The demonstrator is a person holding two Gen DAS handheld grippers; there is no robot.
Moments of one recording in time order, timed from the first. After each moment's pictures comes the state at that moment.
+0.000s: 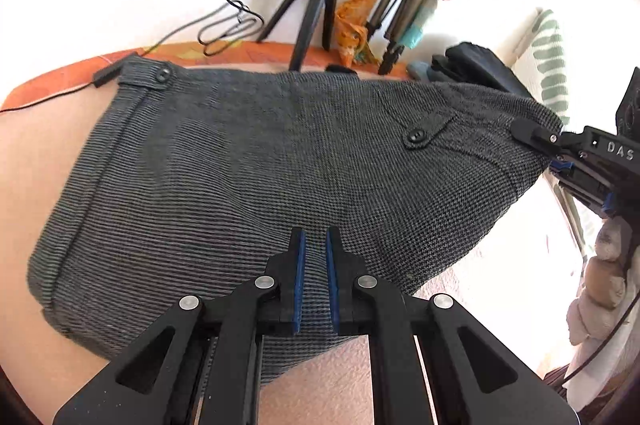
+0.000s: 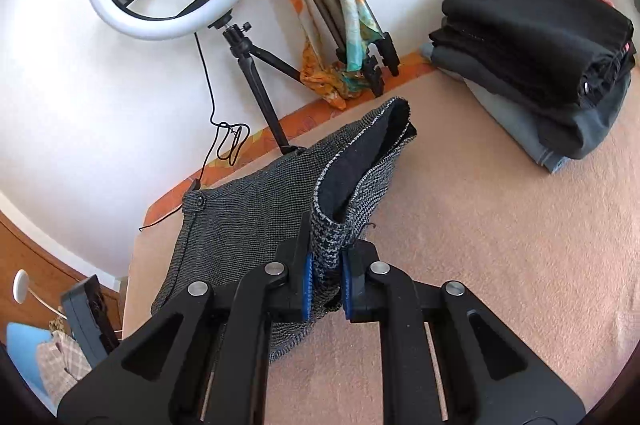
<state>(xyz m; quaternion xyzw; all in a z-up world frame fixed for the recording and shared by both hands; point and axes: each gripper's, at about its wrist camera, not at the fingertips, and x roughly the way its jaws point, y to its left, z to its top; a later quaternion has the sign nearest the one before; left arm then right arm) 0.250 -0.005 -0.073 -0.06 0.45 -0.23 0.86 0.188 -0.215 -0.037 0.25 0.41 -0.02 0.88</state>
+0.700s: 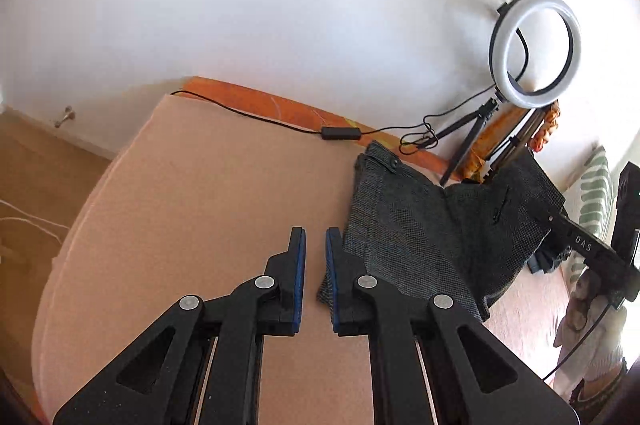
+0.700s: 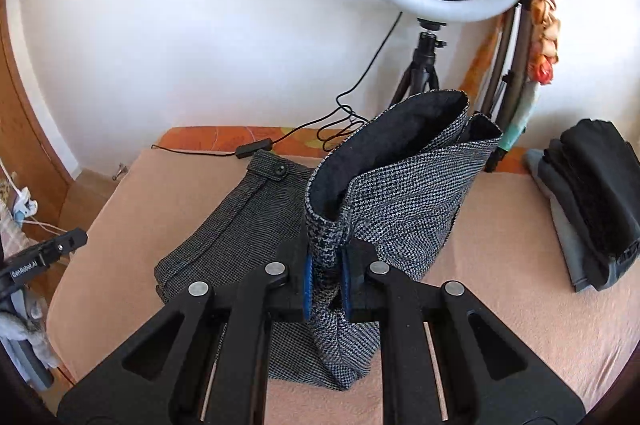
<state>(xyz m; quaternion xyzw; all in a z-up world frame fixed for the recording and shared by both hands) 0.198 0.229 -0.030 -0.18 0.37 -0.07 0.91 0.223 -0.017 -0.010 -0.02 0.41 0.07 0.91</state>
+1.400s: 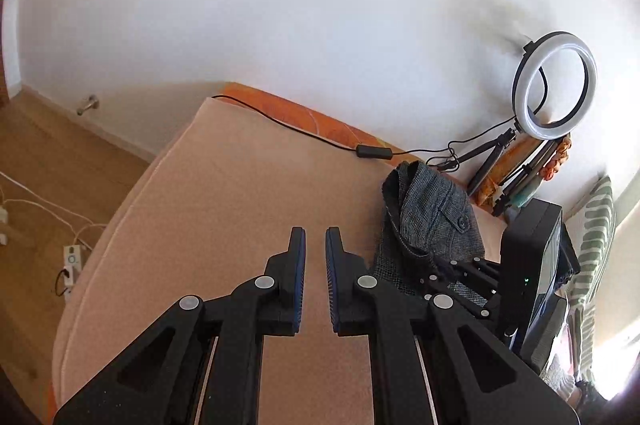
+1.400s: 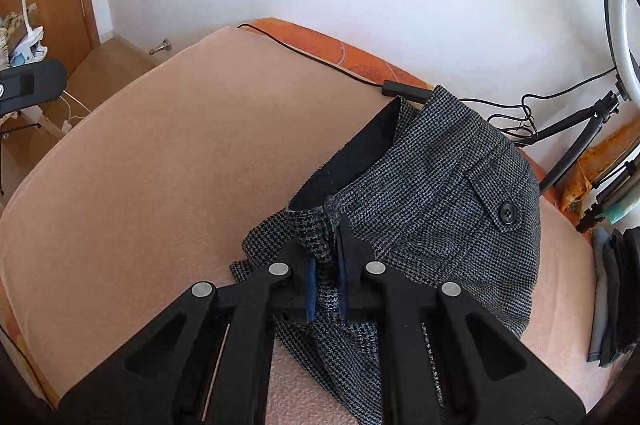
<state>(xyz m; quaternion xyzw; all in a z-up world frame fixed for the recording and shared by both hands) 0.191 0.258 -0.030 -0.21 0.36 -0.04 0.91 0.231 0.151 -0.110 -0.18 0.46 0.16 0.85</state>
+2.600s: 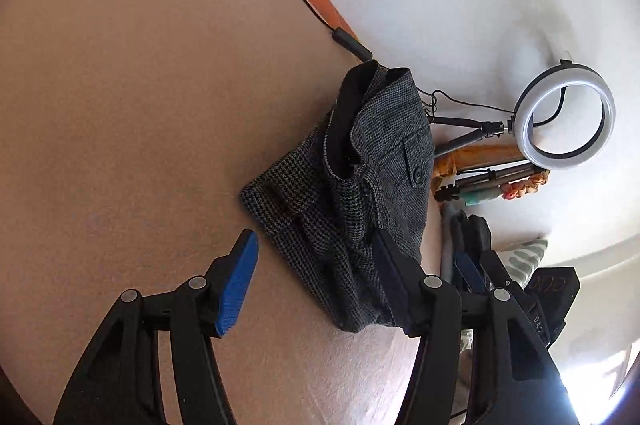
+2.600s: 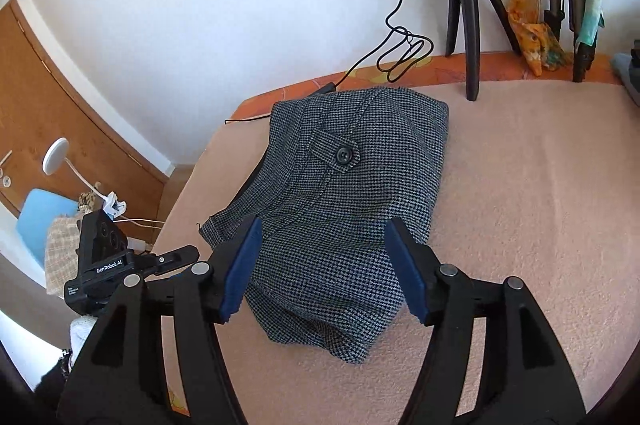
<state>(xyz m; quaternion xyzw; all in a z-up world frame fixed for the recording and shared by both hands) 0.214 0.194 -0.122 -0.45 0.46 -0.11 0.76 0.228 -0.094 -0.073 0.17 0.47 0.21 0.84</state>
